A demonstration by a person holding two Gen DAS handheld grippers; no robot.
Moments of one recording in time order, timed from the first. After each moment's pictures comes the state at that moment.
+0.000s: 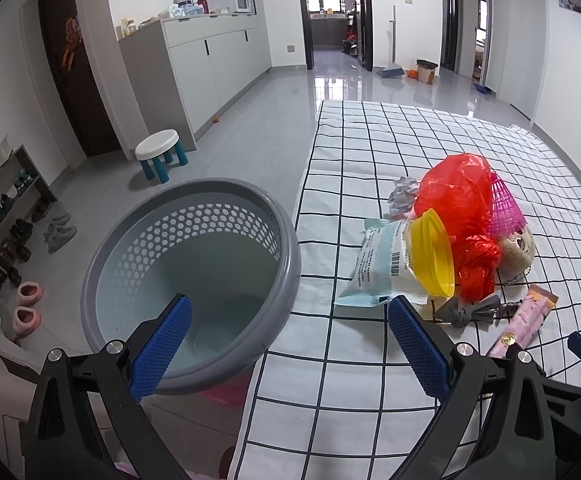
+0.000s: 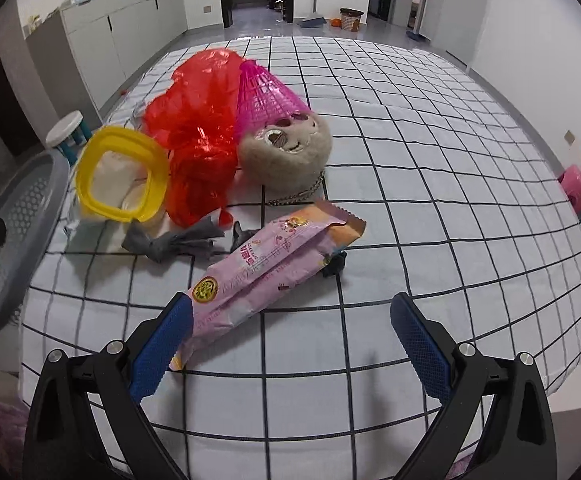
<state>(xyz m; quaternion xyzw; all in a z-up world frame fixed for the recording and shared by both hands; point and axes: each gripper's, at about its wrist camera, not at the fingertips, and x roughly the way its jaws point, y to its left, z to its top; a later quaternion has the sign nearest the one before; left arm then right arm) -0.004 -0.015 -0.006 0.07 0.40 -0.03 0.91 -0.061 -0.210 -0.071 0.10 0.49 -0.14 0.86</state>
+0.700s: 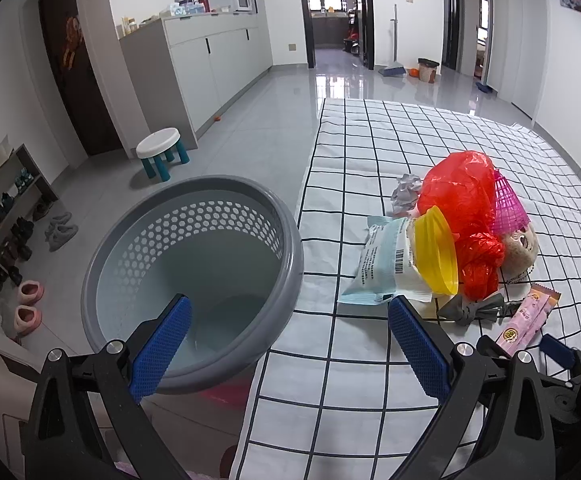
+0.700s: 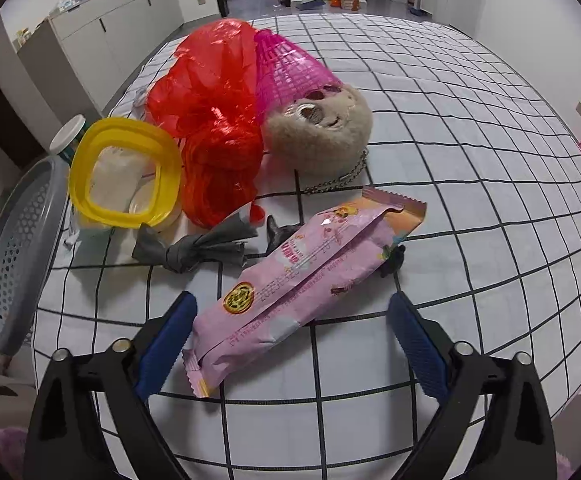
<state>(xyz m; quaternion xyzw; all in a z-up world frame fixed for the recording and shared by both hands) -0.004 -0.013 -0.006 0.07 0.40 -0.03 0.91 -0.032 -0.191 -0.089 0.12 0.51 -0.13 0.84</state>
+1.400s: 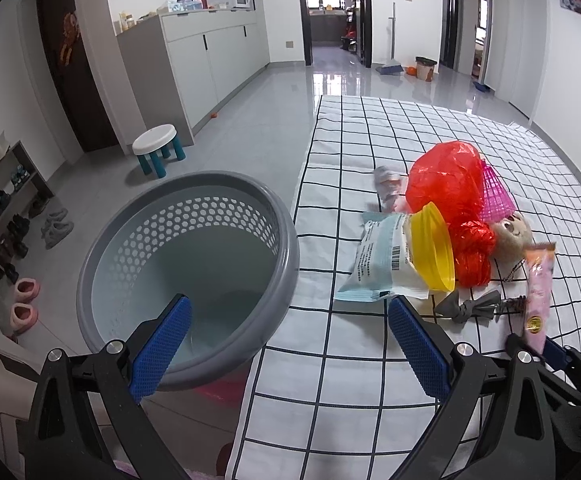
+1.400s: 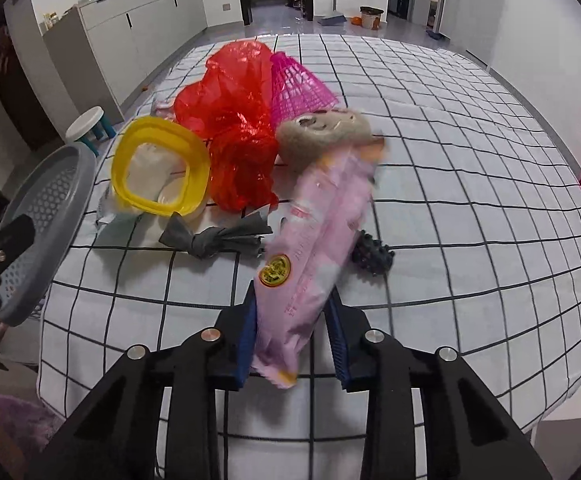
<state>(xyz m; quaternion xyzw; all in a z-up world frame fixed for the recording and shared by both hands) -0.001 -0.015 -0.011 0.06 0.41 -0.03 0.91 -0.060 -0.187 -0.065 0.10 0.49 -0.10 0.86</state>
